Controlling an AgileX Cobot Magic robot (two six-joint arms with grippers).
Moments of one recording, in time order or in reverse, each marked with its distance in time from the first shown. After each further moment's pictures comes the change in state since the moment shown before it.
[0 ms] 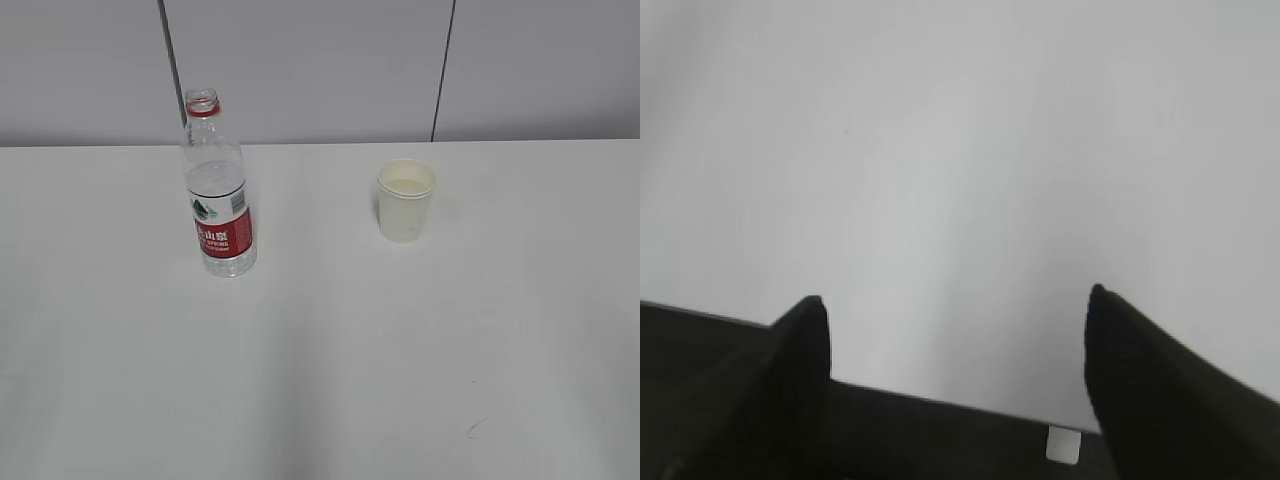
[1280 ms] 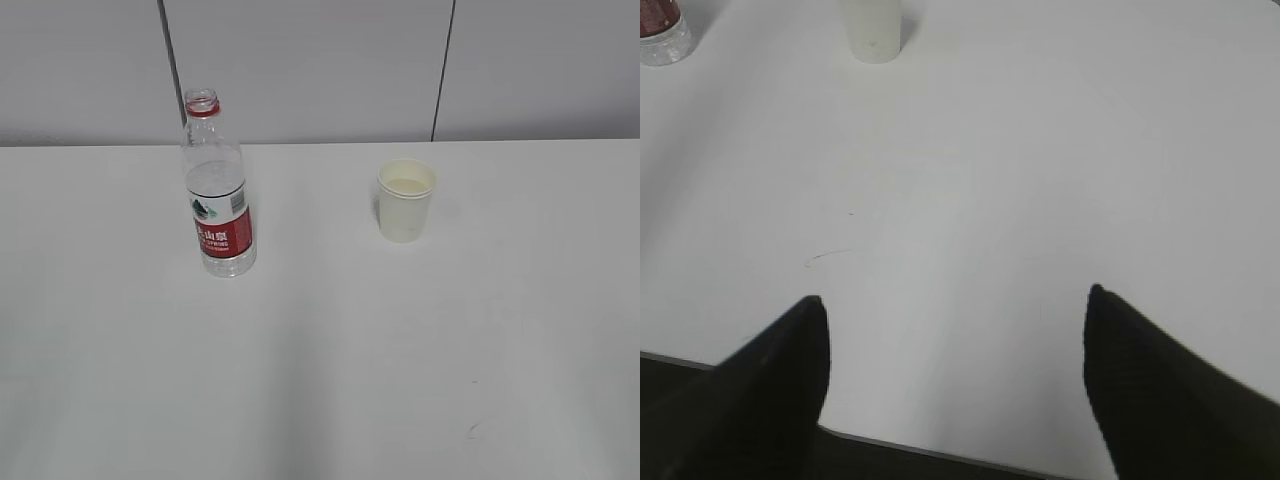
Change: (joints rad) left arm 0.000 -0.001 0.000 -0.077 0.001 0.000; right arm 0.000 -0.187 0.000 0.000 0.008 0.000
